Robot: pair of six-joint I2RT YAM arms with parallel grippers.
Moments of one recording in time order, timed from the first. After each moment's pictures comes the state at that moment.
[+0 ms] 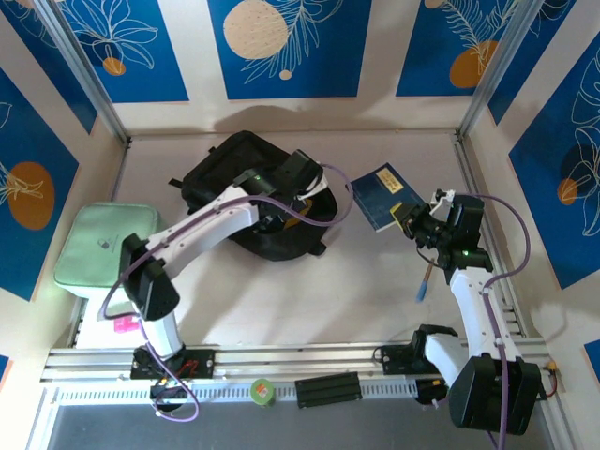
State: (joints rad) left arm -0.85 1.75 1.71 -0.89 -0.49 0.36; right arm -0.14 0.93 0.64 -0.25 -0.72 0.92
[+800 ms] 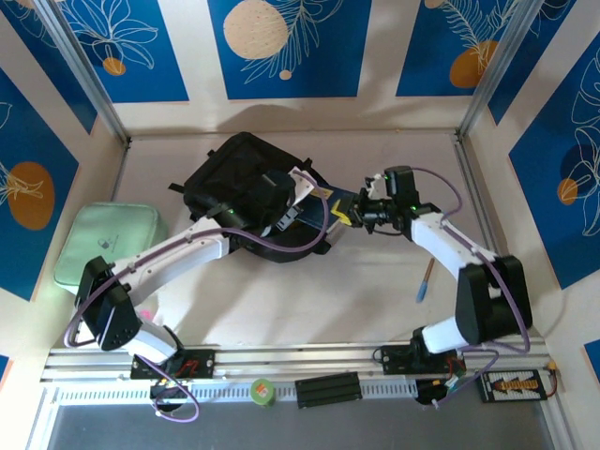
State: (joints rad) left arm -0.85 1.50 1.28 -0.40 -0.39 0.27; right arm 0.26 1.48 0.95 -0.21 -0.78 1.00
